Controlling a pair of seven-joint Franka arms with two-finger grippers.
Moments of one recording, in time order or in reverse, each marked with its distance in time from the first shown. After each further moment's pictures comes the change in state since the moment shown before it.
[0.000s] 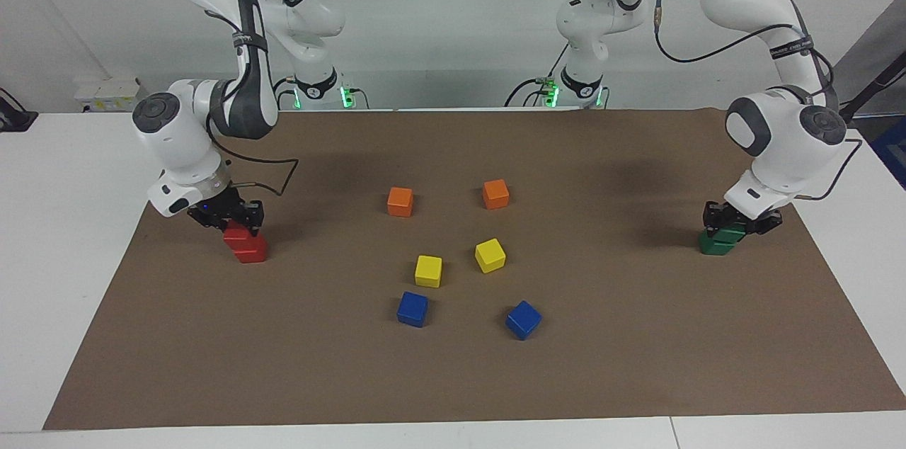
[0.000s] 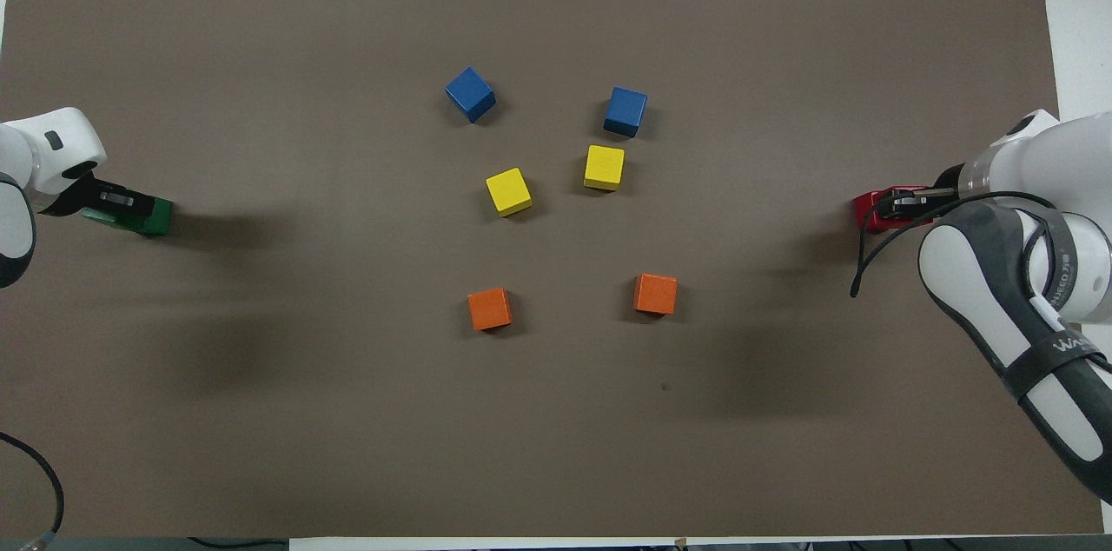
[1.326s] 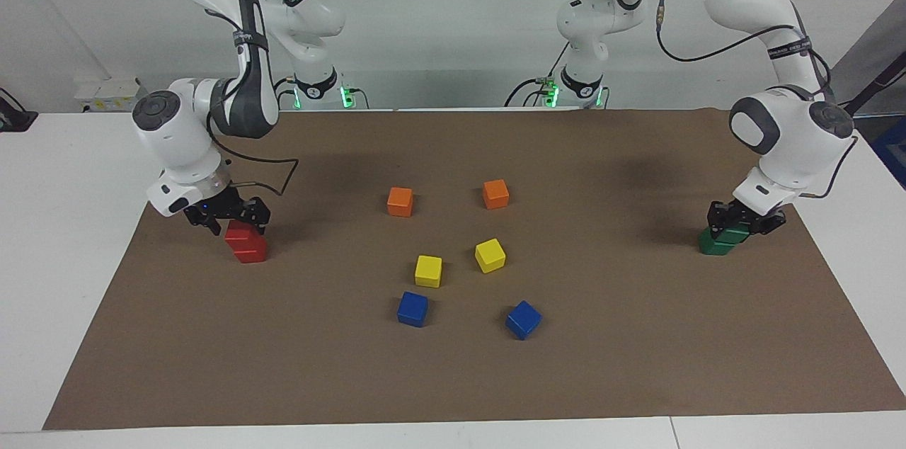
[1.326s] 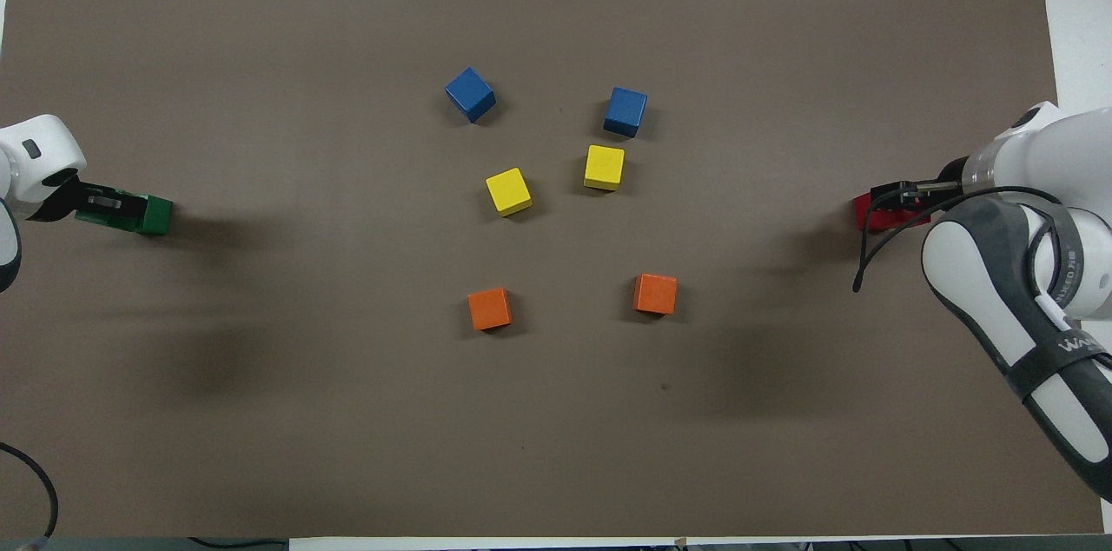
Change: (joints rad) left arm 0.032 -0.004 0.000 -0.016 -0.067 0.058 0.060; right arm 0.002 -0.007 0.001 0.035 0.000 -0.015 -0.004
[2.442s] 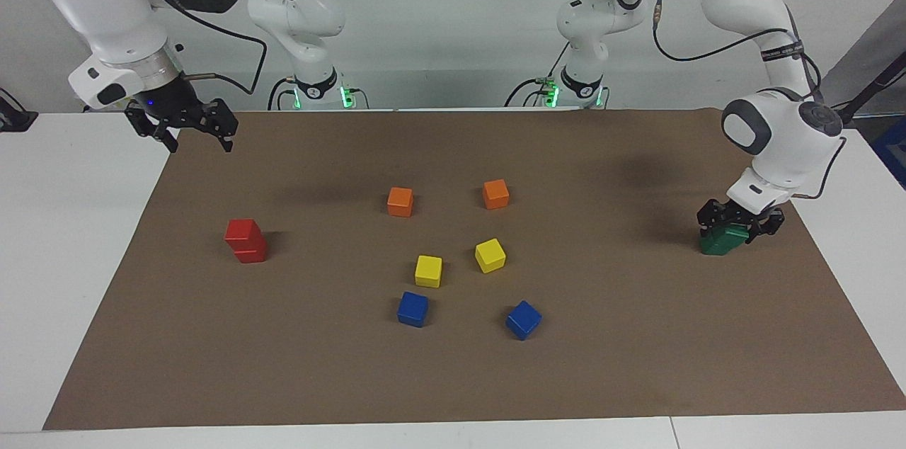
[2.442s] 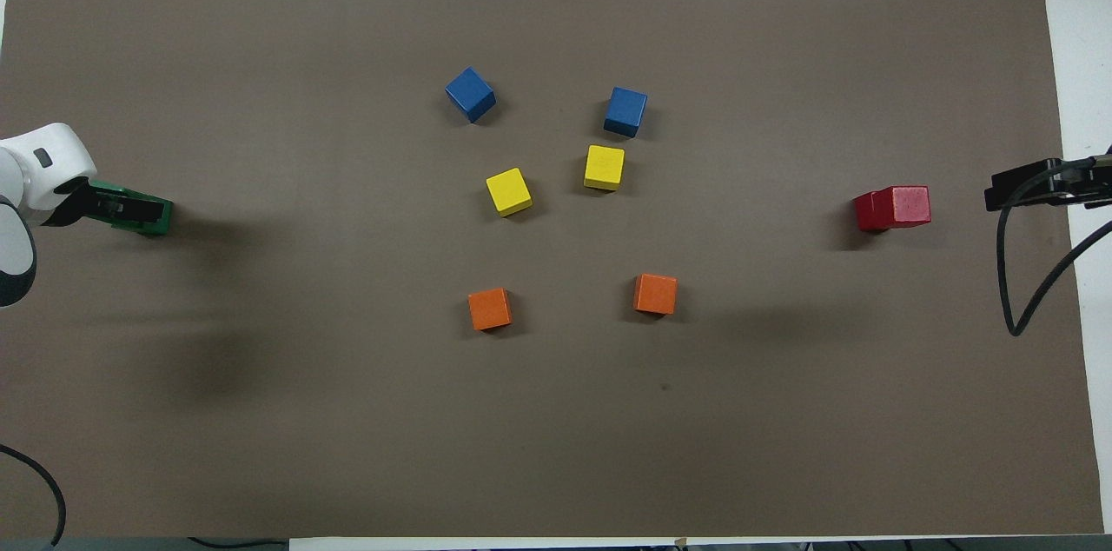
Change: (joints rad) left arm 0.000 -0.009 -0.006 -0.039 -0.011 0.047 0.014; right arm -0.010 -0.175 0.025 0.366 0.000 -0.616 0.000
